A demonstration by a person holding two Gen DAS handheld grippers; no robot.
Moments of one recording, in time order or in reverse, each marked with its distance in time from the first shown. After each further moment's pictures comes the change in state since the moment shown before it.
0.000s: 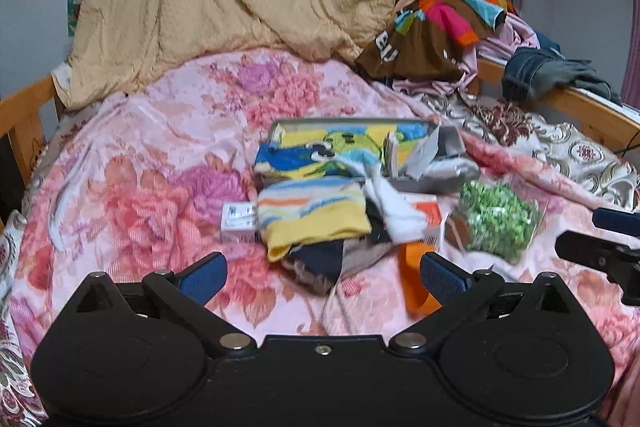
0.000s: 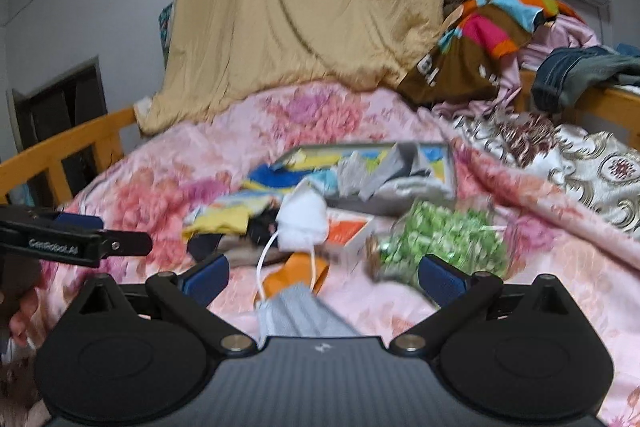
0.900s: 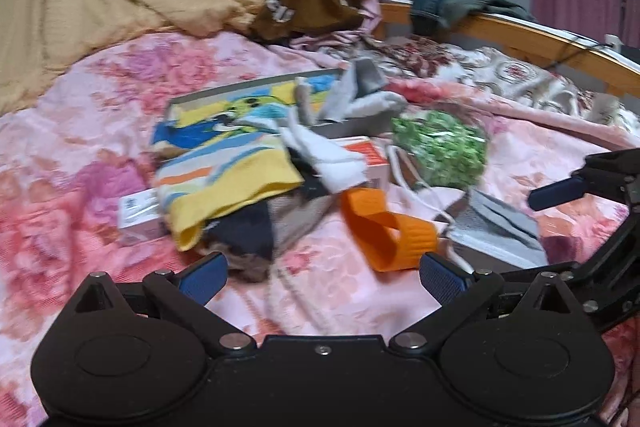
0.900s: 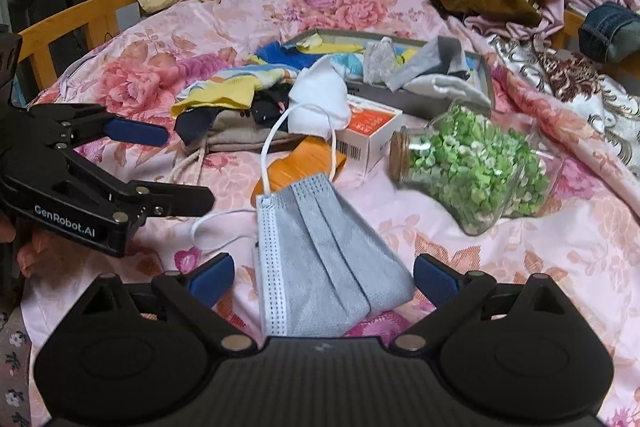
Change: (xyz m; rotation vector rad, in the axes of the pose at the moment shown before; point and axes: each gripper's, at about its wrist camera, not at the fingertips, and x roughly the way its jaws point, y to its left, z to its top) left arm 0.072 -0.010 -0.028 0.226 0.061 -0.286; right arm 0.059 0.018 -0.022 -0.121 0.336 -0.015
